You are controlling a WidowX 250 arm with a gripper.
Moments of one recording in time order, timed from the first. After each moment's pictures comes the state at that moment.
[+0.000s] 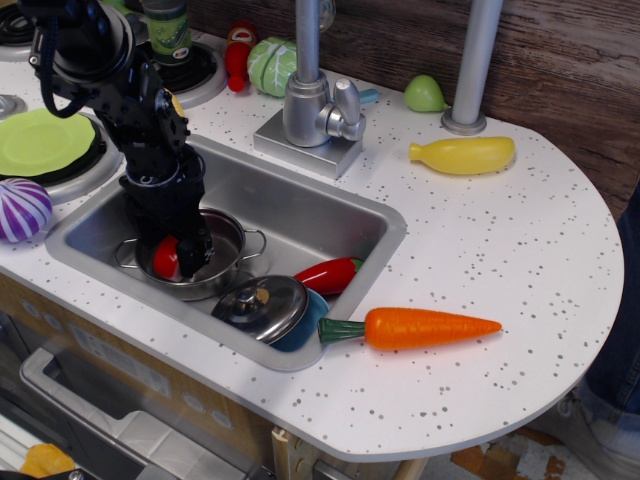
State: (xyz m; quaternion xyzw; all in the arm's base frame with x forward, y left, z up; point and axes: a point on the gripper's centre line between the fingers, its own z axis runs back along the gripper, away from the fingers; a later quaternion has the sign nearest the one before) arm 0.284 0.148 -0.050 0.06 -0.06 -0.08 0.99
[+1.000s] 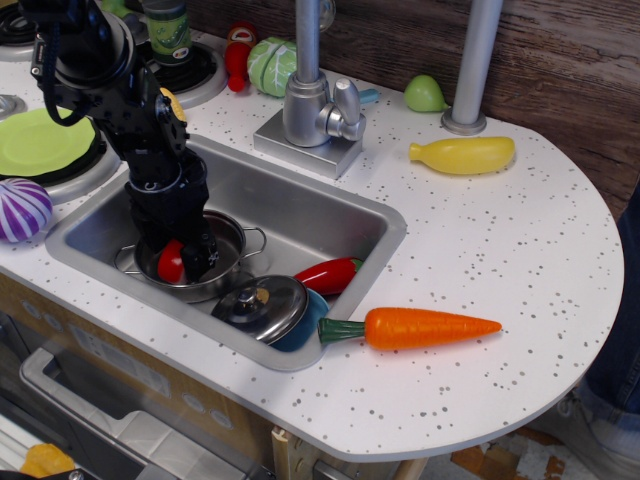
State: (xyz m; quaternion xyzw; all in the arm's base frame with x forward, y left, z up) arm 0.289 0.150 -0.052 0.05 -0.08 -0.08 0.99
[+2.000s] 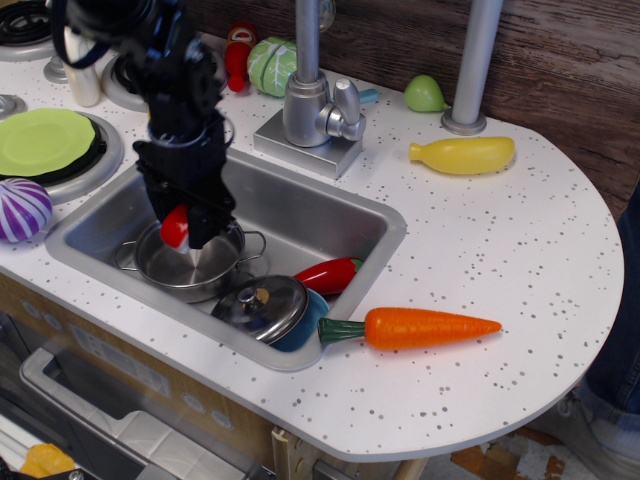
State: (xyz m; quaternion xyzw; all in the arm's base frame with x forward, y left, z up) arm 0.272 0.120 0.008 0.08 -0.02 -0.05 1.00
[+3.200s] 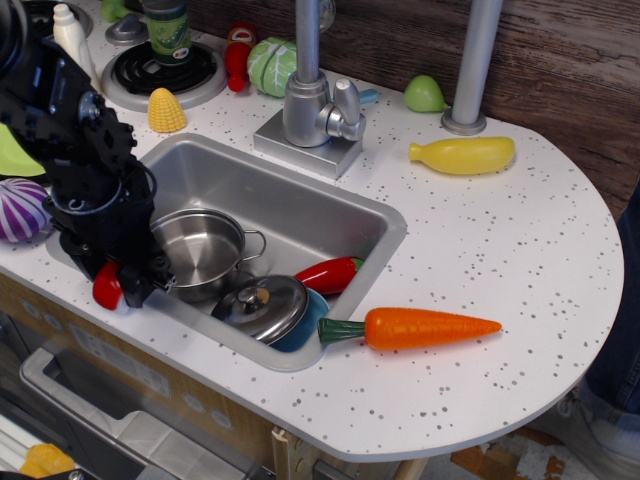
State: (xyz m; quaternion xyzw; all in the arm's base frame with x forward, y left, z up) arm 0.200 0.119 0.001 0.07 -0.07 0.01 0.99
